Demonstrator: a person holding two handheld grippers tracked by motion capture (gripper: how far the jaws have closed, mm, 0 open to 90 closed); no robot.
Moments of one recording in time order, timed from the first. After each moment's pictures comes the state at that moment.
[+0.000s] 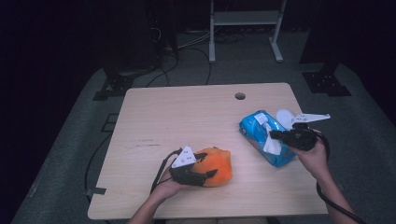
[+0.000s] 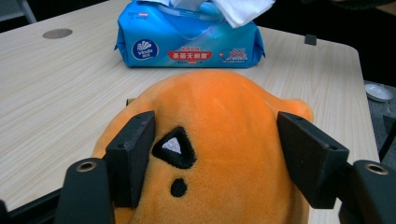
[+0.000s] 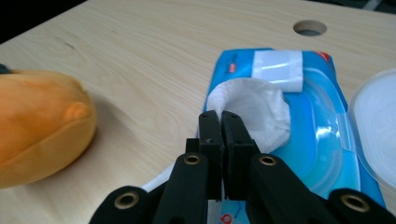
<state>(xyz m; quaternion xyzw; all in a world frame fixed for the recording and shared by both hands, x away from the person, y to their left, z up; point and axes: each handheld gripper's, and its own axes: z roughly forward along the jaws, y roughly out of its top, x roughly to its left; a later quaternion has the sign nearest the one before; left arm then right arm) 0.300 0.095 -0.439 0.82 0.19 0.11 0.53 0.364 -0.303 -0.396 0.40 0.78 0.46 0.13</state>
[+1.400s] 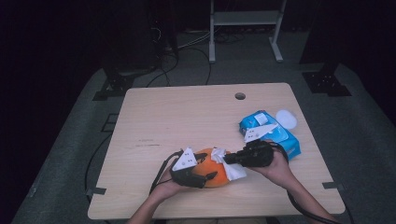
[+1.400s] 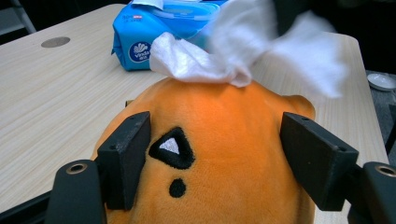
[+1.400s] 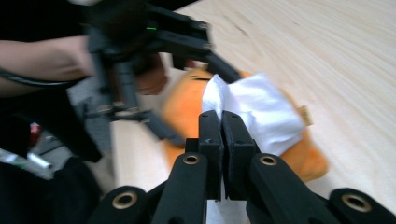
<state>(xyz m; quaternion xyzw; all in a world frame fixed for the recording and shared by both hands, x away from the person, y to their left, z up) 0.298 0.094 -0.442 0.83 0.17 0.13 0.52 0.327 -0.168 -0.384 0.22 0.85 0.47 -0.02</state>
